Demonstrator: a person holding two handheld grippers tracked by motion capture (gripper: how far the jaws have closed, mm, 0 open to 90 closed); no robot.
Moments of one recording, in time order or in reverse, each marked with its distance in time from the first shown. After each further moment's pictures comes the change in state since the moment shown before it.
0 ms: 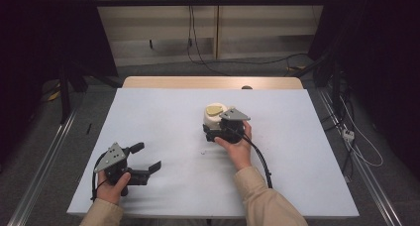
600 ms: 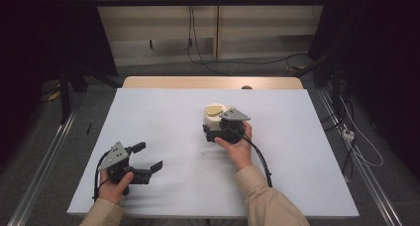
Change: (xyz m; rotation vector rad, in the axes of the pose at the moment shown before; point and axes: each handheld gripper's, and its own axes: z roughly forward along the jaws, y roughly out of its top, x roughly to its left) left arm 0.002 -0.001 0.009 0.019 -0.002 -0.008; right arm 0.000 -0.001 0.000 0.002 0.004 -0.005
